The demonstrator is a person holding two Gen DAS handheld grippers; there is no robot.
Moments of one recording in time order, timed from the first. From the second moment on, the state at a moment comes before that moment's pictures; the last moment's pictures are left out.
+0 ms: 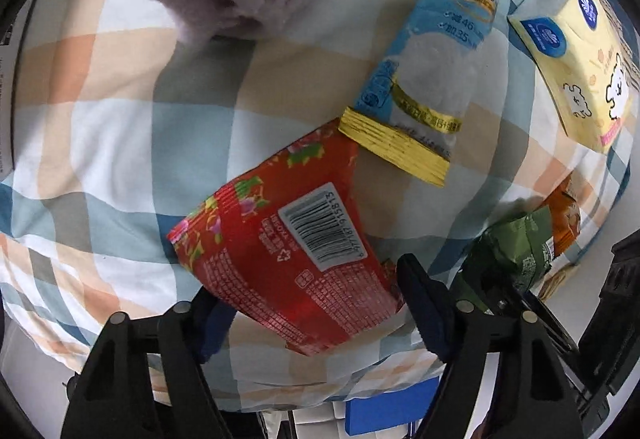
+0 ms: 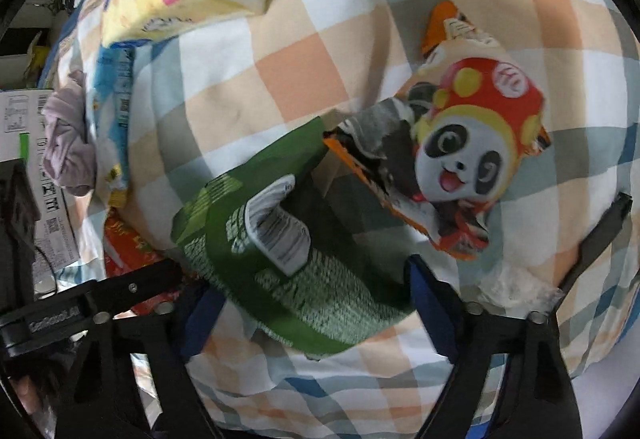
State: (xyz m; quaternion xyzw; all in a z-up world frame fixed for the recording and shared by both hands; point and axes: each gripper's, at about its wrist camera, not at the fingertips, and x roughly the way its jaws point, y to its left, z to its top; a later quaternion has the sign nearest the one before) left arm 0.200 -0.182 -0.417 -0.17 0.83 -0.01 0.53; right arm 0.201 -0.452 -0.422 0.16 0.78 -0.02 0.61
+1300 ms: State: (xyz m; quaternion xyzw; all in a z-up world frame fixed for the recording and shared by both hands) left arm 0.138 0.001 -0.175 -0.06 0.65 -0.04 0.75; right arm 0.168 -0.123 -0.233 0.10 0.70 0.13 0.70
